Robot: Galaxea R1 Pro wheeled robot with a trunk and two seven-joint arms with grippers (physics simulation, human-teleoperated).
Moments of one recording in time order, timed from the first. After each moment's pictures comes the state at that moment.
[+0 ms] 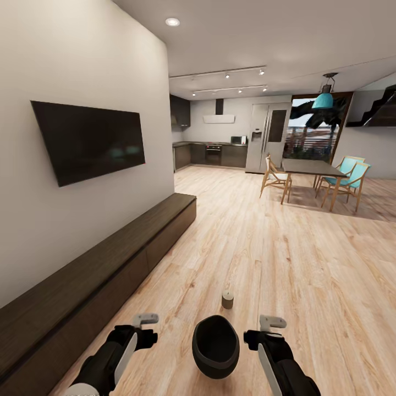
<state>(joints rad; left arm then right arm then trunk) -0.46 -0.07 0.00 -0.73 0.05 0.62 0.08 -0.30 0.13 -0.04 -1.03 0.00 0.62 -0.25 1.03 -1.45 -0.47</state>
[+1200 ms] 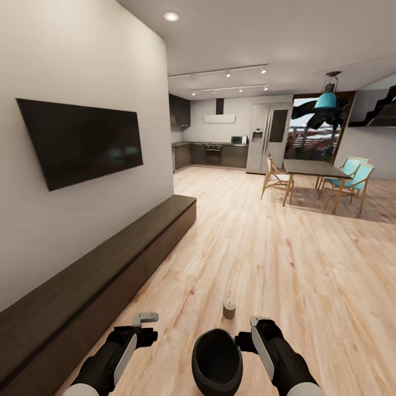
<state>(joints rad) -0.46 -0.06 -0.01 -0.72 0.05 0.57 0.07 -0.46 0.13 -0.04 -0.79 -0.07 0.79 -0.18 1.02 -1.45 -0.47</state>
